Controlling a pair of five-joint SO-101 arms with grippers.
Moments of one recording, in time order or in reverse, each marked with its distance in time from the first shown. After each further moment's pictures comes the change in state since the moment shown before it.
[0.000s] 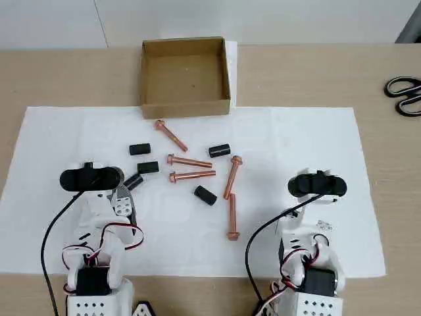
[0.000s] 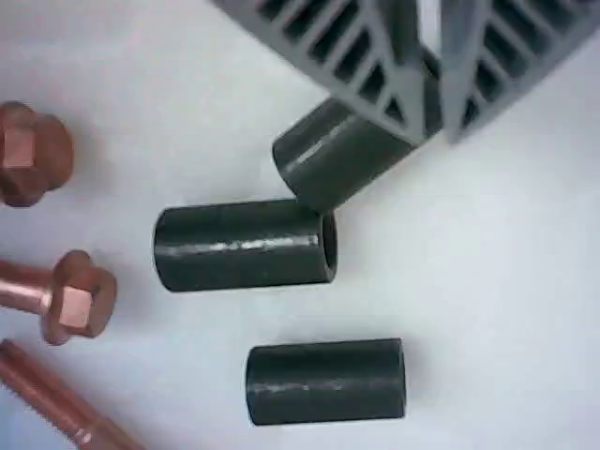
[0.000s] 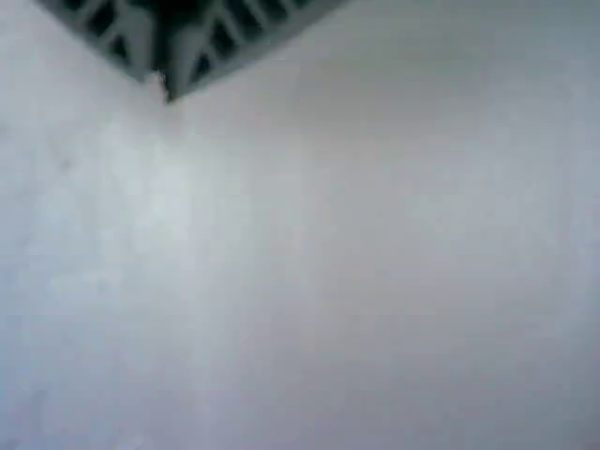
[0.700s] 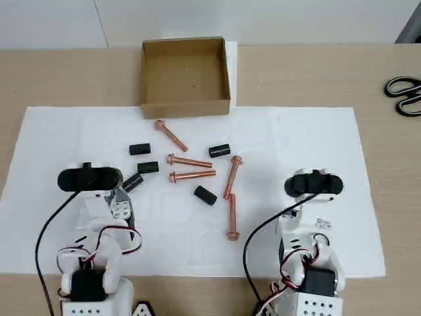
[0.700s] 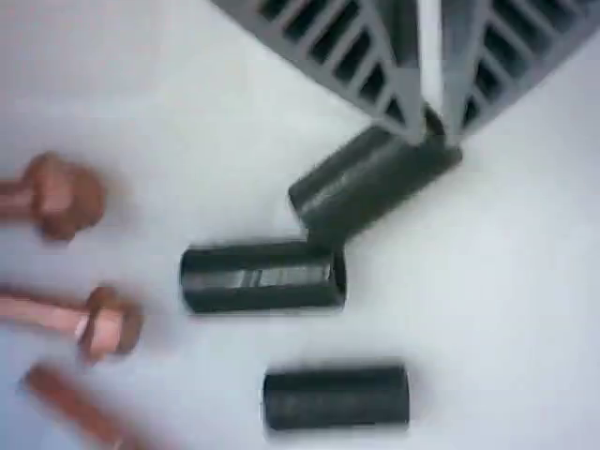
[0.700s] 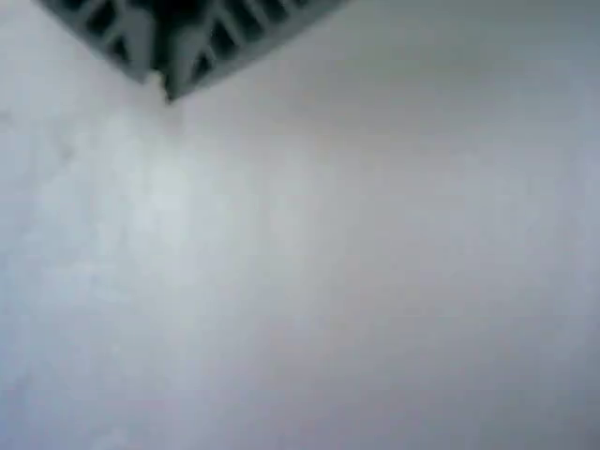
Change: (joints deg) left arm 0.0 0.0 -10.6 11.6 0.0; right arm -1.0 0.0 -0.4 0.1 5.9
